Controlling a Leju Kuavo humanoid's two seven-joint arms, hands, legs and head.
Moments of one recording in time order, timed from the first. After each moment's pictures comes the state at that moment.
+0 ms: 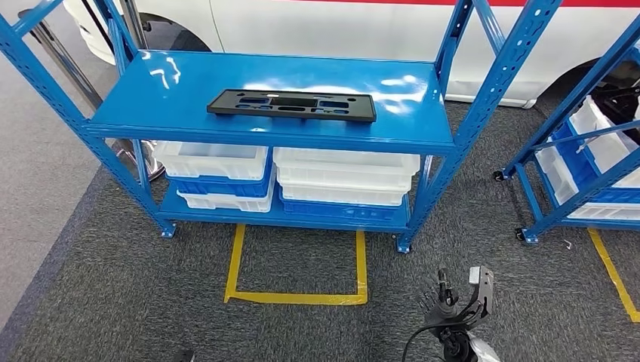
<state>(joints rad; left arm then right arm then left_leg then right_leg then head) -0.13 -0.17 1.07 -0.21 -1.07 0.12 -0.08 -0.22 -0.04 0.08 -0.81 -0.66 0.08 -0.17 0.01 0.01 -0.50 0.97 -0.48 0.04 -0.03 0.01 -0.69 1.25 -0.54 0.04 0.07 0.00</state>
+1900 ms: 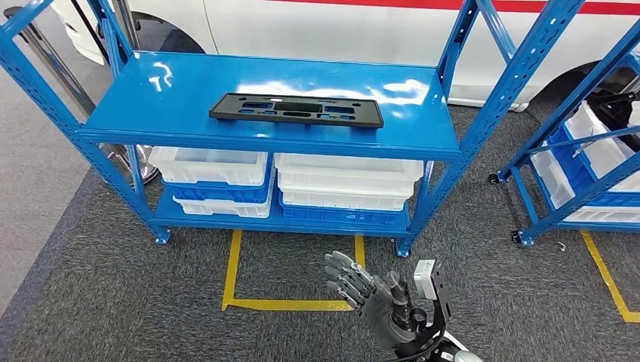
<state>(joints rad) -0.15 -0.22 1.45 -0.14 -1.22 0.19 -0.16 -0.03 -0.23 0.60 -1.72 -0.63 0.30 -0.16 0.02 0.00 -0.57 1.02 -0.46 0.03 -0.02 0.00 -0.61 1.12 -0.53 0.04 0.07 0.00</state>
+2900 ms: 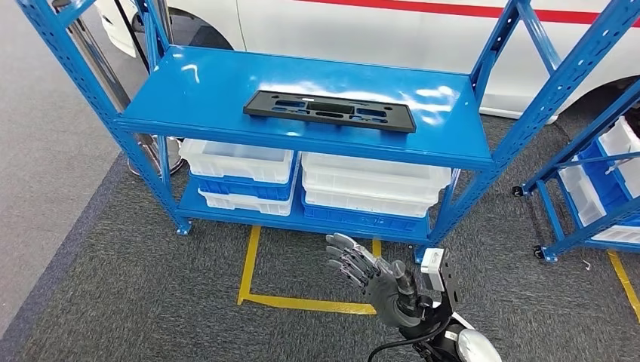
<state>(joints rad) -0.16 -0.21 1.45 -0.14 -1.23 0.14 -0.18 -0.10 -0.23 0.54 -1.71 -0.54 0.39 -0.20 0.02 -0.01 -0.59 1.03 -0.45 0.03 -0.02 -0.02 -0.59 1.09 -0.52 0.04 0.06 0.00</state>
